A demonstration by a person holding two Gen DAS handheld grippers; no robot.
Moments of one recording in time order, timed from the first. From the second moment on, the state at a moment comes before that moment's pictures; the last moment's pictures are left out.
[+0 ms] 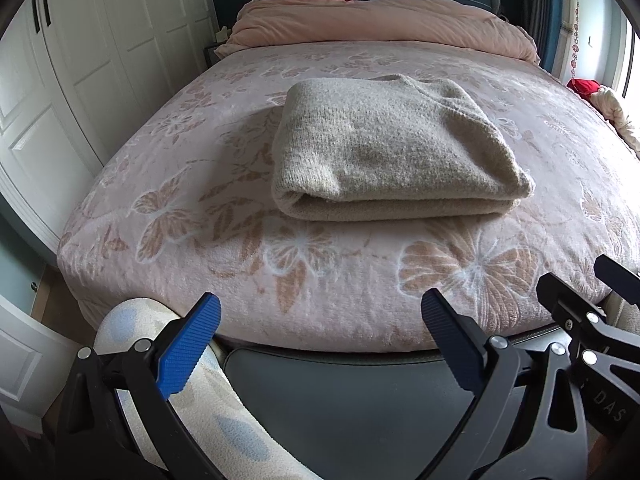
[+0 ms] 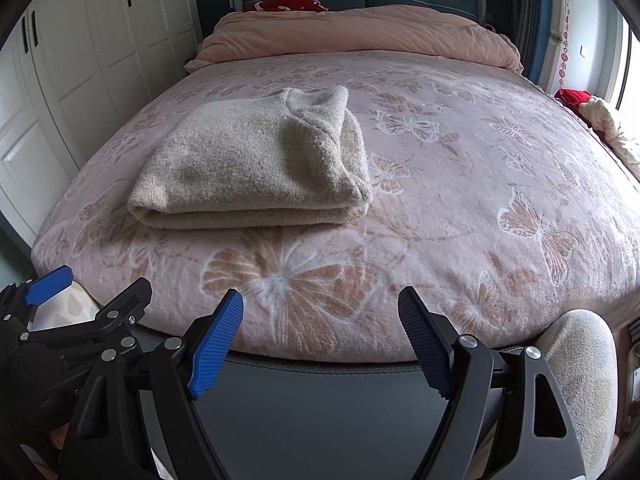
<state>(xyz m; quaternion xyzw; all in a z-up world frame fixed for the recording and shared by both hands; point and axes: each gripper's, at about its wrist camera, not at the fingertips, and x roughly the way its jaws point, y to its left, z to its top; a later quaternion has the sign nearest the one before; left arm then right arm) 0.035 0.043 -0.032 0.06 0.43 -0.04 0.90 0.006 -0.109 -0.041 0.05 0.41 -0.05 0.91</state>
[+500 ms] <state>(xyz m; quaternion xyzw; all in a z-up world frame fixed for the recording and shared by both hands) 0.034 0.042 -0.031 0.07 0.42 -0.03 0.90 0.006 -0.107 -0.040 0.05 0.41 -0.05 0.91</state>
